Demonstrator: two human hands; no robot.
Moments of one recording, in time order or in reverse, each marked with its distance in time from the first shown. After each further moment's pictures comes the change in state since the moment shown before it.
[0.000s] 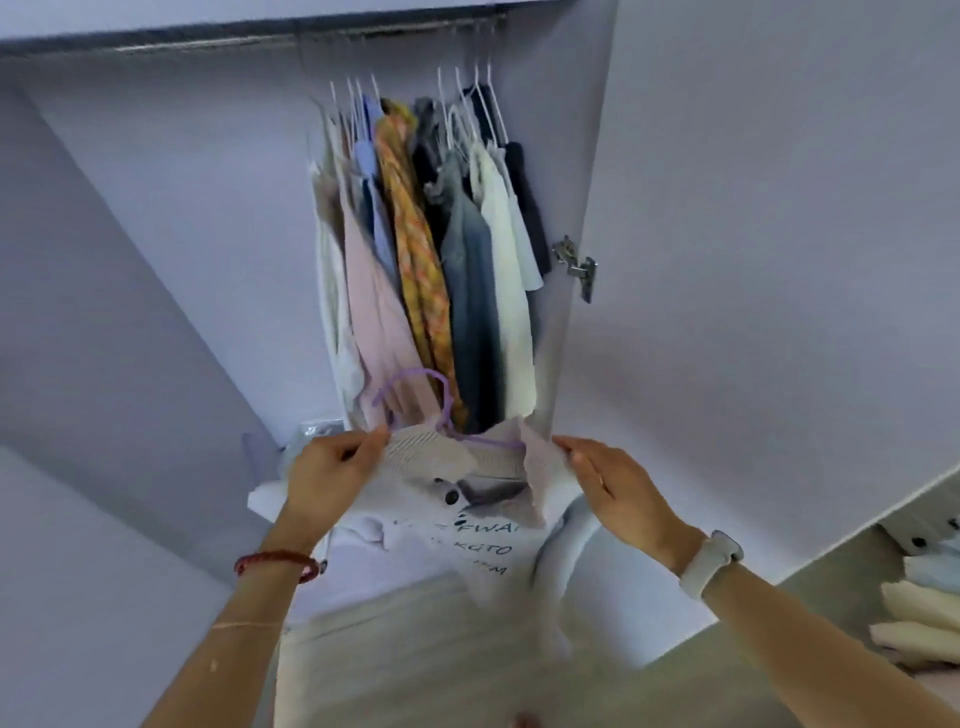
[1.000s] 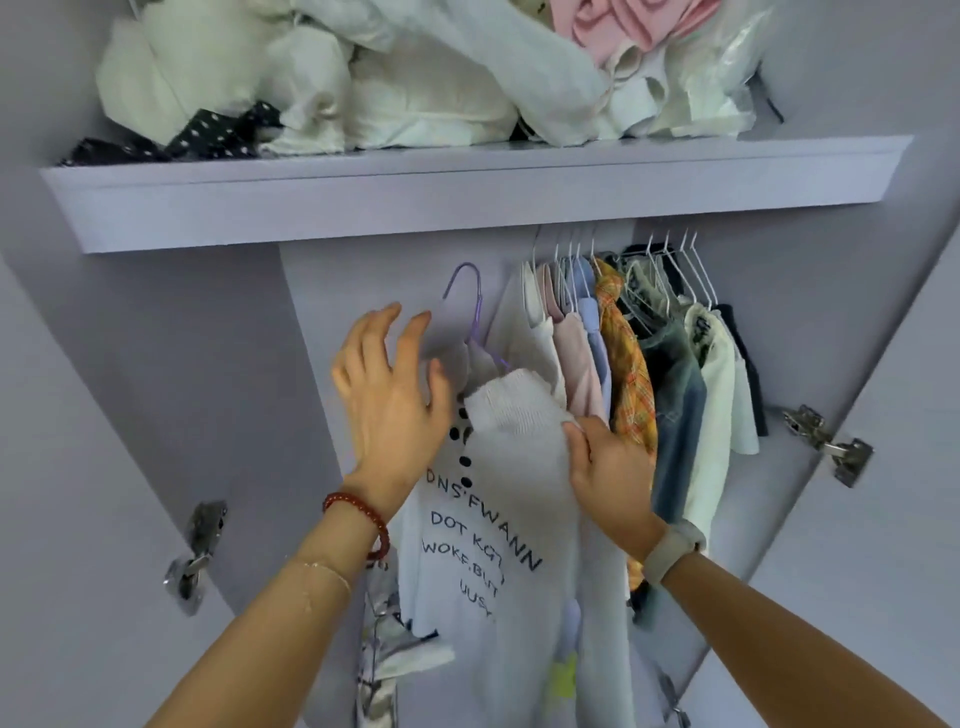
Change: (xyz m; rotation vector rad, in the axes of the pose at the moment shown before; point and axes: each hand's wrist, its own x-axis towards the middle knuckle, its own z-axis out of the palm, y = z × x) left_hand 0.181 -0.014 -0.208 0.285 0.792 0.617; right_hand 0.252 -0.214 0.122 -0.266 0.572 -0.200
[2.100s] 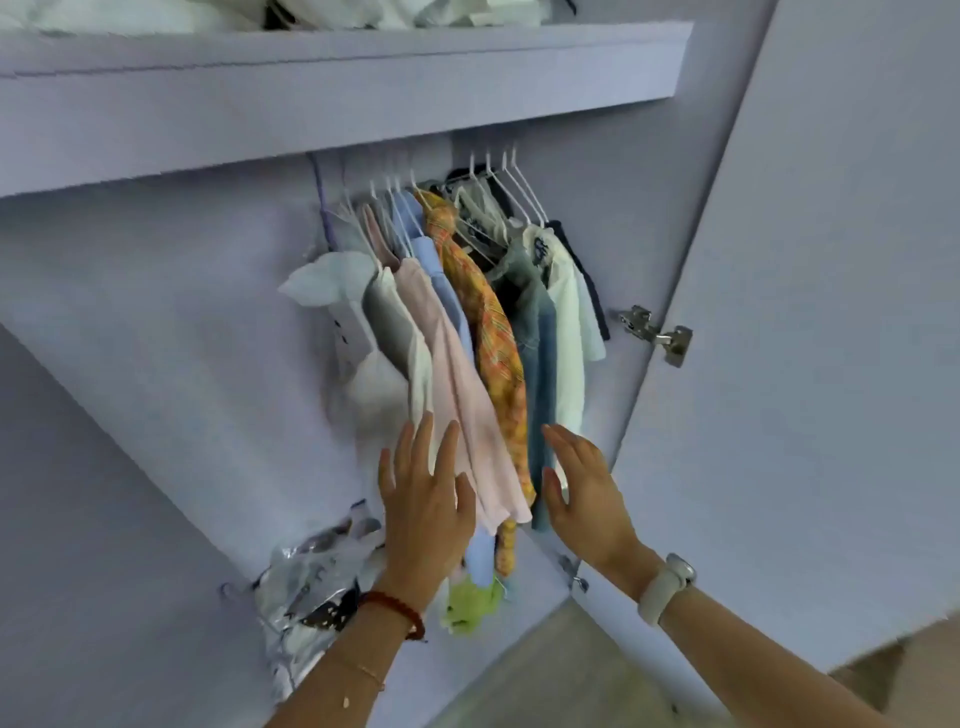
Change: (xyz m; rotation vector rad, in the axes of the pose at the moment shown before) left_hand -0.127 0.056 0.096 -0.245 -0.689 0.100; right_hand -0.095 0.062 -0.026 0.028 -0.247 0.432
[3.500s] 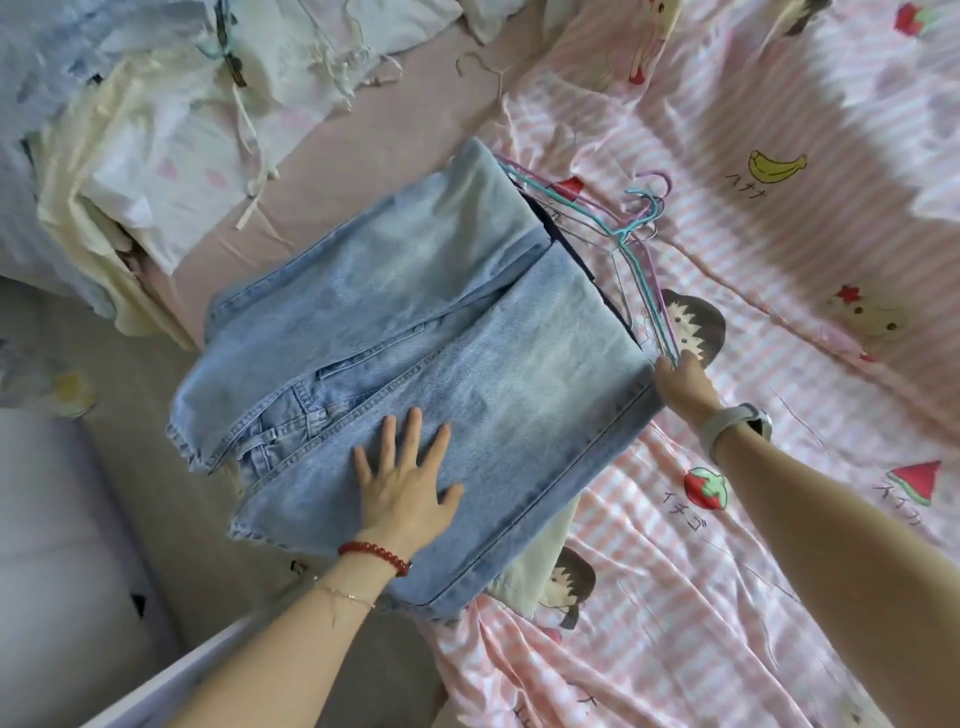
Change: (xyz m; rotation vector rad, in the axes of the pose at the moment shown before) left_hand -0.445 0.668 0.355 0.361 -1.219 1.532; right_hand -0.812 0.440 -0.392 0.194 0.843 2.182
